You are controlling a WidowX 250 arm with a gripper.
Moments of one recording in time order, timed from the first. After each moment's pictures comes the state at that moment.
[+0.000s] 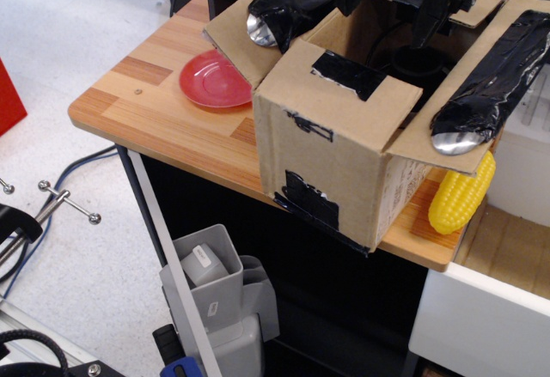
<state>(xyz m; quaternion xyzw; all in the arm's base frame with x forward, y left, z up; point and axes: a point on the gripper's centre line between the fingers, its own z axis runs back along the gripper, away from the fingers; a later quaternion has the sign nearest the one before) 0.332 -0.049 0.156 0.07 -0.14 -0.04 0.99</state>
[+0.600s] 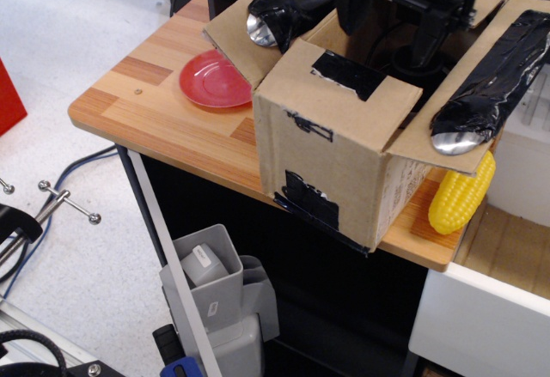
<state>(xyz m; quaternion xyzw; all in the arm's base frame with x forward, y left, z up) 0.334 -0.044 0.142 0.05 -0.13 -0.05 0.99</state>
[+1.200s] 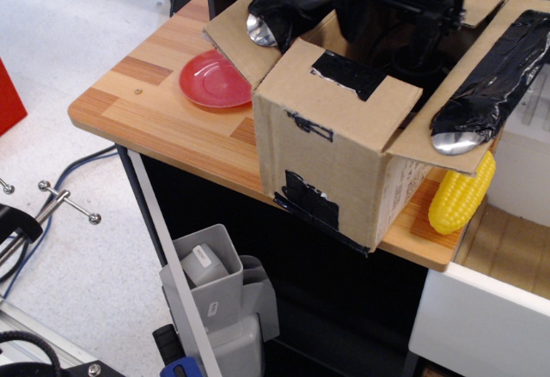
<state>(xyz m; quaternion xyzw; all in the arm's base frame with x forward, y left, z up) 0.355 -0.048 0.125 0.01 -0.12 -0.04 0.99</state>
